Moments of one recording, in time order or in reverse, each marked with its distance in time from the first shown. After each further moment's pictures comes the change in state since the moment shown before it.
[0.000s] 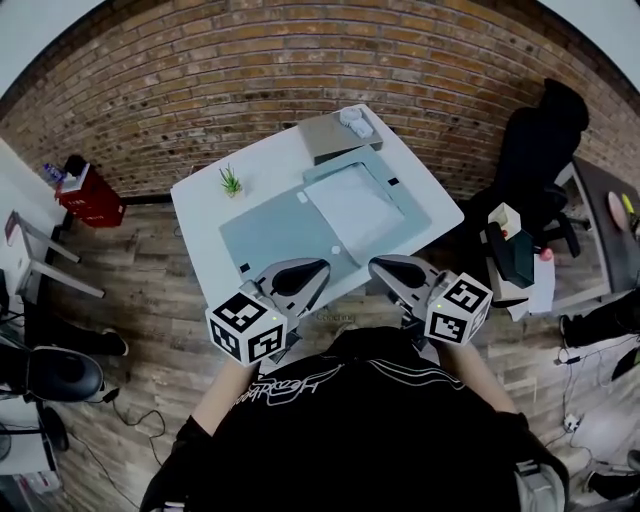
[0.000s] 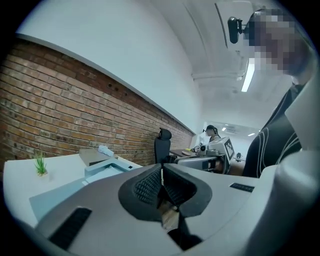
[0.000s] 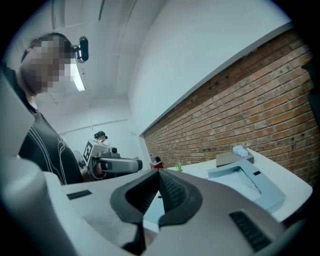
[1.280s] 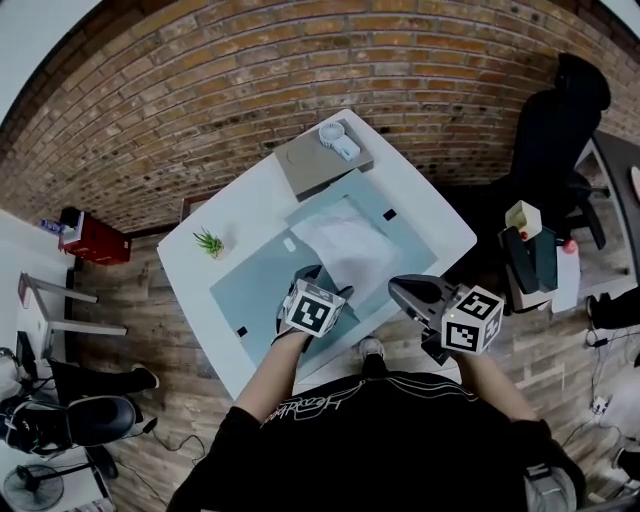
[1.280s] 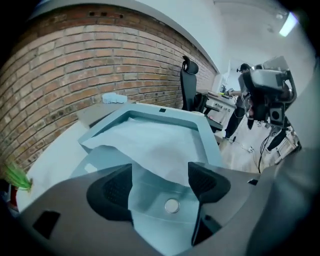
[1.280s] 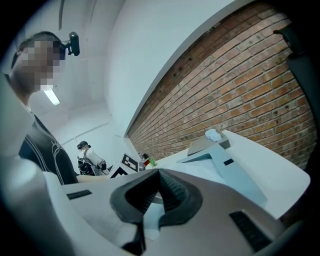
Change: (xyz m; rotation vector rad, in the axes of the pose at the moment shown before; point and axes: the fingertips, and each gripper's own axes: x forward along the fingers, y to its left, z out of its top) left arm 0.187 0.165 -0.152 0.093 0.679 0.229; right arm 0.003 -0.163 -0.027 0.231 0.076 -0.098
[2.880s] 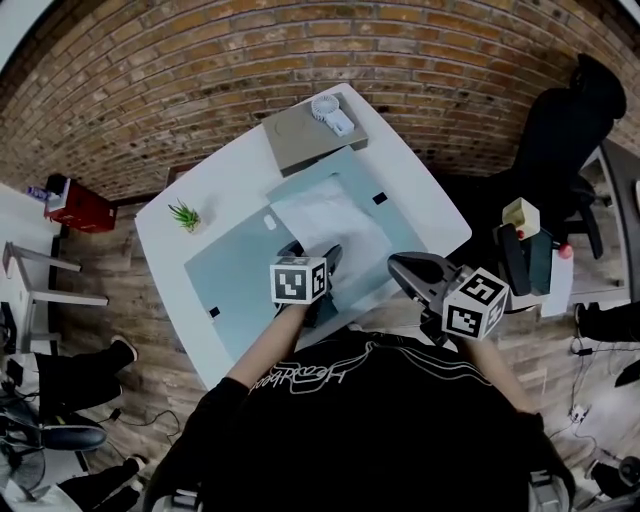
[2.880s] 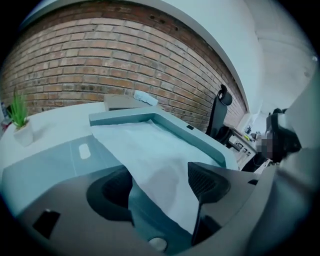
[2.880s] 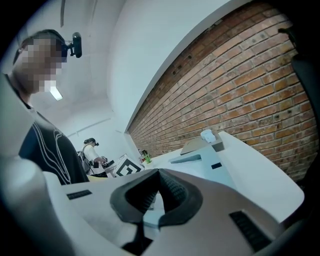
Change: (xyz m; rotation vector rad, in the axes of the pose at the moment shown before) left arm 0.032 0.032 0.023 -0.440 -0.196 0.102; right arm -0.008 -0.042 0.004 -0.047 0.036 0.011
